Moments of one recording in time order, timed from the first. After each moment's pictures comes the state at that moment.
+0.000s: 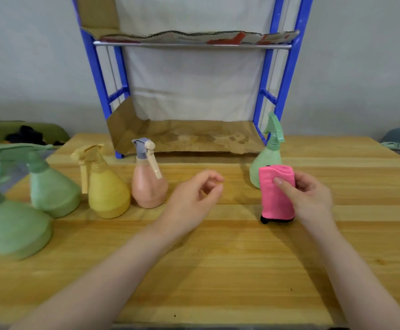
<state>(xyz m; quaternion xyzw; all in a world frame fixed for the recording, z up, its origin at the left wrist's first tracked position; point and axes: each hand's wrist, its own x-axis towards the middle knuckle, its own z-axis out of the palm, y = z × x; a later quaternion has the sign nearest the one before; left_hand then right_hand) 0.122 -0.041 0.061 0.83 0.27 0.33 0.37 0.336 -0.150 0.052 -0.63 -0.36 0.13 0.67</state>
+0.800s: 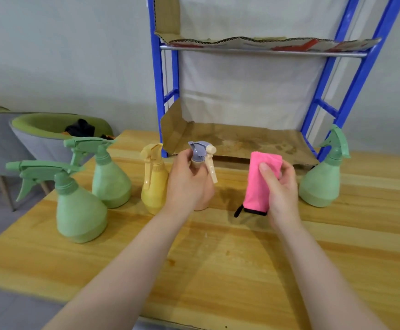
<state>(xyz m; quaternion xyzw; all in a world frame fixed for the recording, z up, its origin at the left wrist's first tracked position) 0.061 0.027 0.071 0.66 0.47 0.48 0.35 0.234 -0.037 0.043 -0.51 -0.33 0.27 0.75</state>
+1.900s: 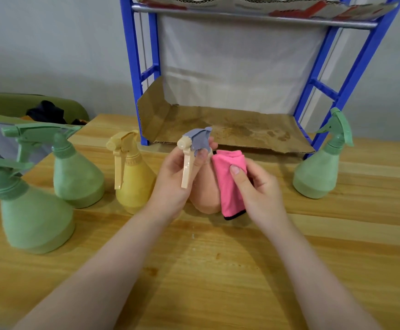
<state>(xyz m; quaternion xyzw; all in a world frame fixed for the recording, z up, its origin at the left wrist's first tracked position) 0.071 0.033 0.056 0.59 0.19 0.52 0.59 0.213 -0.044 0.046 -0.53 -0.55 0.22 0.61</state>
